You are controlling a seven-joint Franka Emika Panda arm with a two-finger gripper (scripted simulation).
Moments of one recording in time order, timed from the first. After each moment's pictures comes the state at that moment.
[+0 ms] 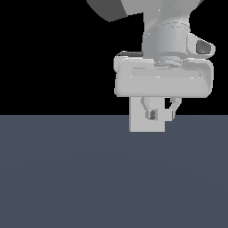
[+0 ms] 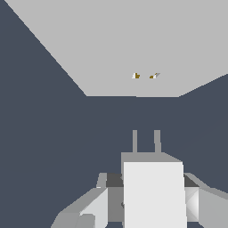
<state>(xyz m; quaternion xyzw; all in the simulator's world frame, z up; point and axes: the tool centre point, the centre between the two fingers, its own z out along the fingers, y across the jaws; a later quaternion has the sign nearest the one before) -0.049 -0.101 0.098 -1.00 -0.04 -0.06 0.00</state>
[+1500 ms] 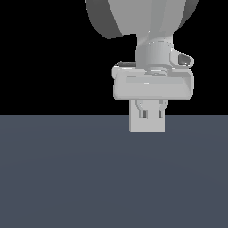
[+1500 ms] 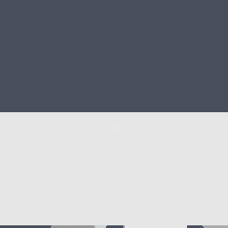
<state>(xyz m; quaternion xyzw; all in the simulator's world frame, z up) 0.002 -0.097 0.100 -1.00 -0.04 -0.06 0.00</state>
